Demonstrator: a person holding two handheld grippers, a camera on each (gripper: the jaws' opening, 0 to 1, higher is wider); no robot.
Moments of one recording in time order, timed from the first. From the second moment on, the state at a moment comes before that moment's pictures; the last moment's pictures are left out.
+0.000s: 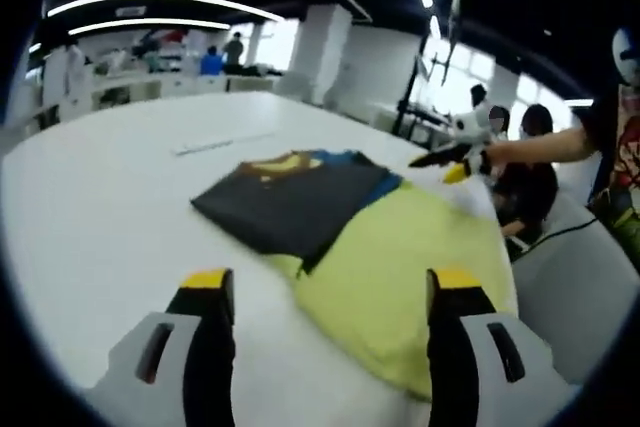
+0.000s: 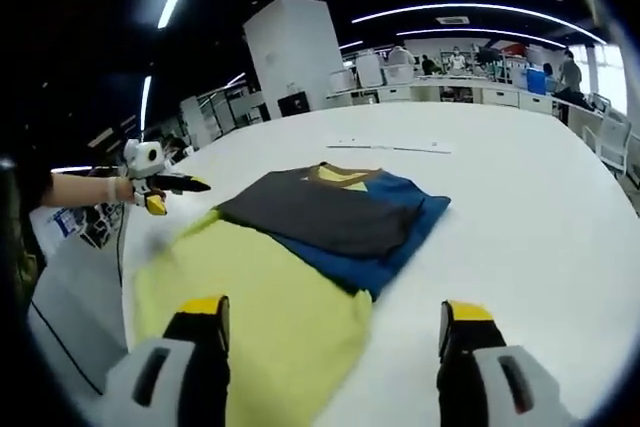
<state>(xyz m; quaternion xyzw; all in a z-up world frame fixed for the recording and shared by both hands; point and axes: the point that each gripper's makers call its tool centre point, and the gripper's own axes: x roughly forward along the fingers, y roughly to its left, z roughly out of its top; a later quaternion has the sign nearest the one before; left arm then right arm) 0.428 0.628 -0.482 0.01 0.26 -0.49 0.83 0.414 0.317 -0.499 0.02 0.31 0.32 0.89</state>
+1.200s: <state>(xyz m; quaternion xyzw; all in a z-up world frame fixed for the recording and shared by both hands) 0.294 0.654 -0.514 0.02 0.38 -0.54 0.75 0.275 0.308 -0.513 0.06 0.38 0.36 0.85</state>
